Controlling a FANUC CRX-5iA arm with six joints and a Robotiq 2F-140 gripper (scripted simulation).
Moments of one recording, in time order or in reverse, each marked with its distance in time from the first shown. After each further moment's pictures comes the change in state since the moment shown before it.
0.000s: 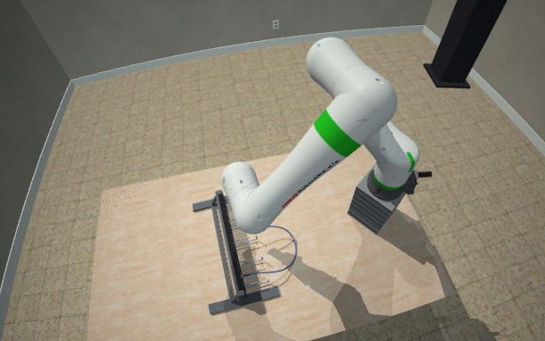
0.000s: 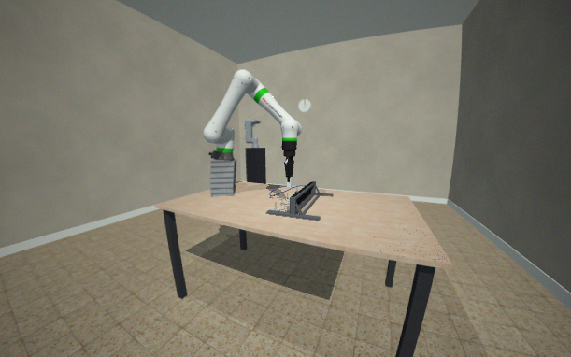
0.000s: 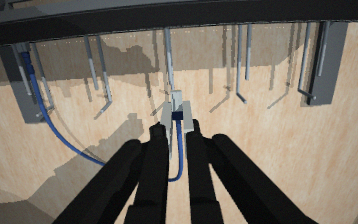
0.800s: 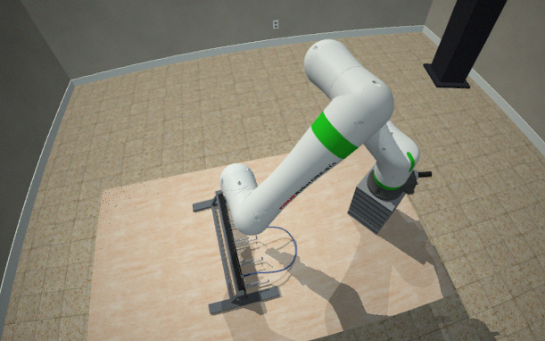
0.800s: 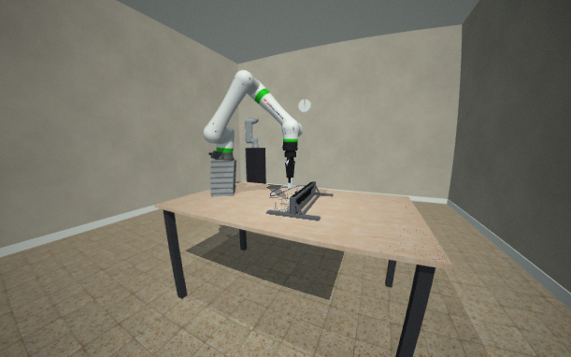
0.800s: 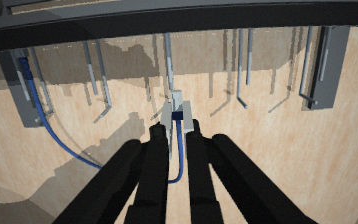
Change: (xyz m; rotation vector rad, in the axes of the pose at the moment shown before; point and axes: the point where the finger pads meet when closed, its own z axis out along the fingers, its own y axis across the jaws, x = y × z) arm 0.005 0.000 0.005 0.000 -0.001 0.001
